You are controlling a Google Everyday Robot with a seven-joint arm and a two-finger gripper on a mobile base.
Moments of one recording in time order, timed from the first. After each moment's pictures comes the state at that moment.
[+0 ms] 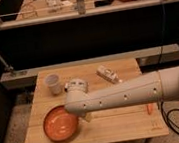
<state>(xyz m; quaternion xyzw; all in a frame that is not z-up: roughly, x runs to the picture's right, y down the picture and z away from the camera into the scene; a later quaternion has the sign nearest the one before) -0.080 0.189 0.746 -0.19 -0.15 -0.41 0.88</state>
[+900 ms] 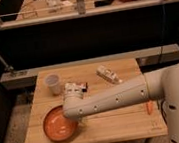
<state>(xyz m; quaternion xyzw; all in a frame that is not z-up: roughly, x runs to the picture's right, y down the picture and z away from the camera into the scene) -0.101 0.218 0.785 -0.18 -0.18 -0.44 0.86</state>
